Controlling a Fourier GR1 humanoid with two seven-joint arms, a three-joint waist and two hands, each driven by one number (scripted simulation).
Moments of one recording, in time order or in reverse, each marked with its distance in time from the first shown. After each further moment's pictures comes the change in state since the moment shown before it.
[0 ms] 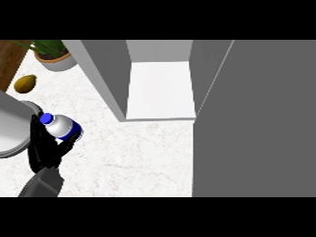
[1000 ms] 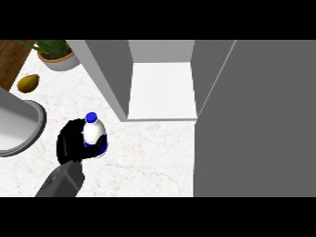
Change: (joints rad) left arm -0.064 -0.078 -0.130 0.055 -0.105 -0.072 -0.118; right arm 0.013 0.011 0.015 0.001 -0.006 -0.004 -0.002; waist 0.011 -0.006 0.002
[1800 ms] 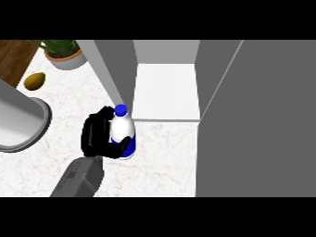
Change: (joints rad) left arm 0.115 -0.078 -0.394 -0.487 0.069 0.104 0.200; right arm -0.056 -0.004 -0.008 0.004 -0.002 -0.029 0.024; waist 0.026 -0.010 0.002
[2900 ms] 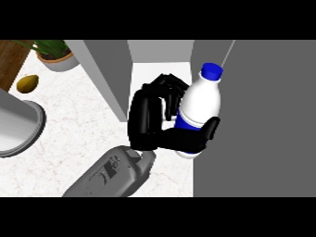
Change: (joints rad) left arm -0.261 -0.002 -0.533 -0.558 0.049 0.876 0.495; right arm -0.097 -0.009 -0.017 0.008 -0.015 -0.005 0.065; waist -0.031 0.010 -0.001
